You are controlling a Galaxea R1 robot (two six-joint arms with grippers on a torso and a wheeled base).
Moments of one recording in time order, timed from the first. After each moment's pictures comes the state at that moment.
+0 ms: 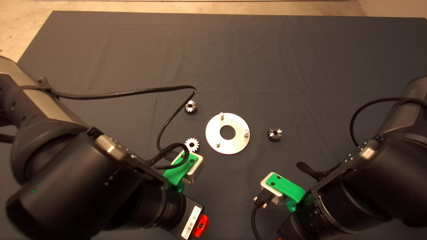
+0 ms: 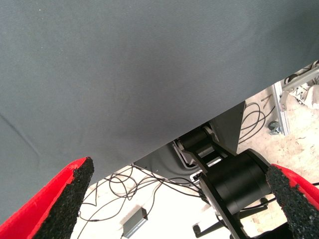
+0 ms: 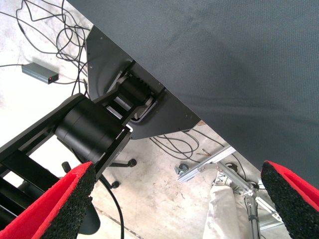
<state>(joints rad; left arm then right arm) -0.43 2.62 -0.36 0.35 1.53 -1.77 0.28 2.66 -0.43 -0.17 -1.53 1.58</state>
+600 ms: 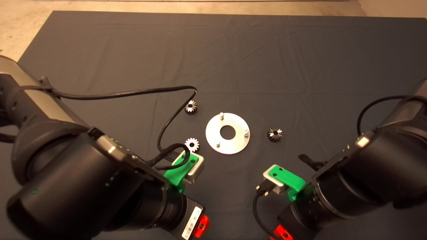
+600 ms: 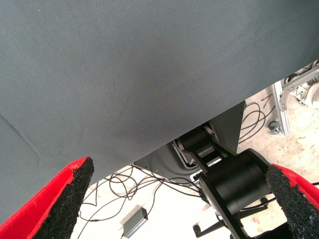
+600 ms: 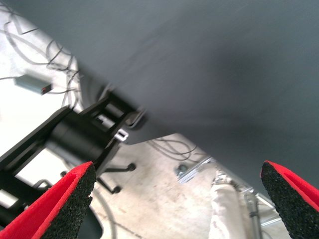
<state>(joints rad) -0.43 2.62 -0.36 0.35 1.53 -1.77 0.28 2.58 -0.50 -0.17 -1.53 1.50</state>
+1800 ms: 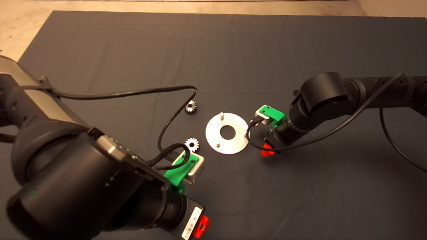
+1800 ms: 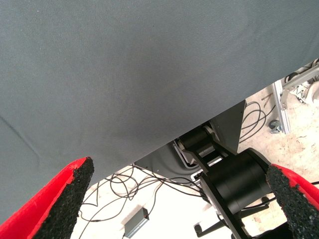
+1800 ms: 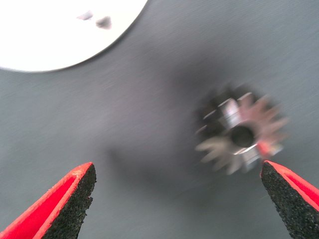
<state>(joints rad) -0.43 2.62 -0.36 0.35 1.53 -1.76 0.28 2.54 -0.98 -0.39 -1.53 0.92</state>
